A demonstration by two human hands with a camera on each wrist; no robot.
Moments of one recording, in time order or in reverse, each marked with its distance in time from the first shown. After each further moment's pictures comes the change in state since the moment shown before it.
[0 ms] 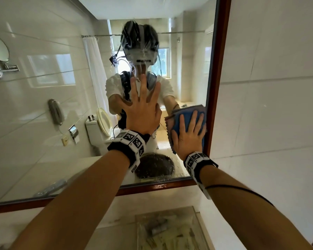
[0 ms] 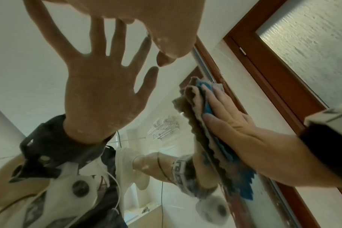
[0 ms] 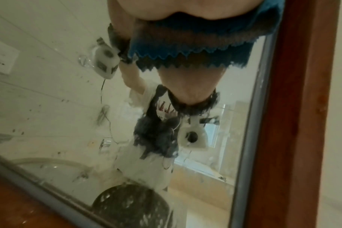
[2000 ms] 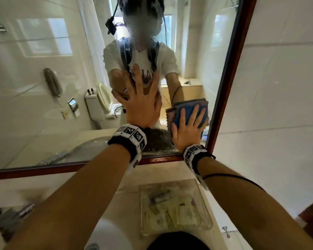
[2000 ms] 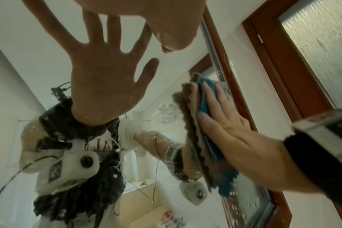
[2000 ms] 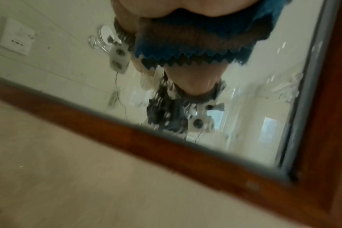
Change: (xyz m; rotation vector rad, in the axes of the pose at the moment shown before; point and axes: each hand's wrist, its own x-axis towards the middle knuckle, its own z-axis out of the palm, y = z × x) left_hand -0.071 -0.011 0.030 -0.031 -0.008 -0.145; right_hand -0.071 -0.017 0.037 -0.031 -0.047 0.017
